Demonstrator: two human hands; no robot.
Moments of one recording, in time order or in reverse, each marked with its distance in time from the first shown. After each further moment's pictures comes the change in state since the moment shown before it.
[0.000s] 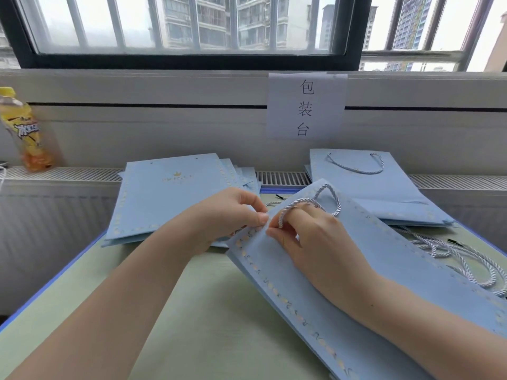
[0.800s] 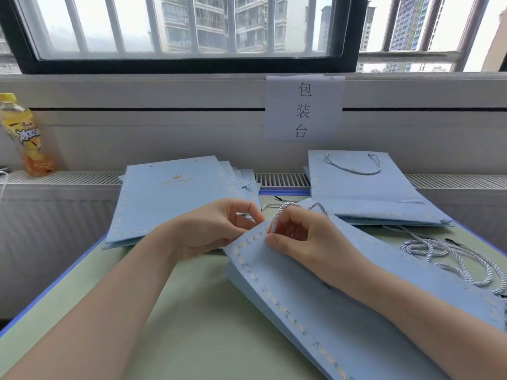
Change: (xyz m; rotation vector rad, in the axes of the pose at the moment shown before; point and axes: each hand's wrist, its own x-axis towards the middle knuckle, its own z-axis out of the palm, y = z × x) left_hand 0.004 -0.025 -0.011 -0.320 -0.351 0.121; right_hand 0.003 0.006 -0.010 0.687 -0.278 0.262
